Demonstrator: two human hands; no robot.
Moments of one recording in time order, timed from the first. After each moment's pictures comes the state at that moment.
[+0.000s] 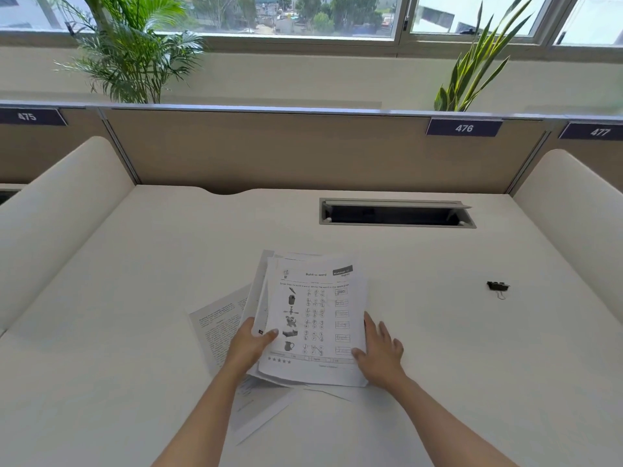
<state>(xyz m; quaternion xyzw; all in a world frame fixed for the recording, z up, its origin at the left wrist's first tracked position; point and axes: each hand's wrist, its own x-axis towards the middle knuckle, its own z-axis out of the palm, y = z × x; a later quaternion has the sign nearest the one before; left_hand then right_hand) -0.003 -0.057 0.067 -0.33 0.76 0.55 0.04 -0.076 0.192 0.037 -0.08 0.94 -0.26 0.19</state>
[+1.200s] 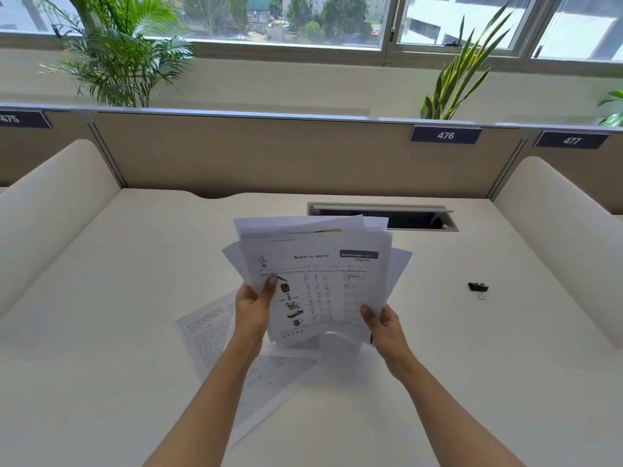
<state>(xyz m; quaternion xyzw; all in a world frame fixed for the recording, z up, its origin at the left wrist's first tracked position) -0.034 -0.009 0.143 -0.21 0.56 0.78 -0.19 -0.087 0.211 0.101 0.01 0.69 -0.71 0.15</state>
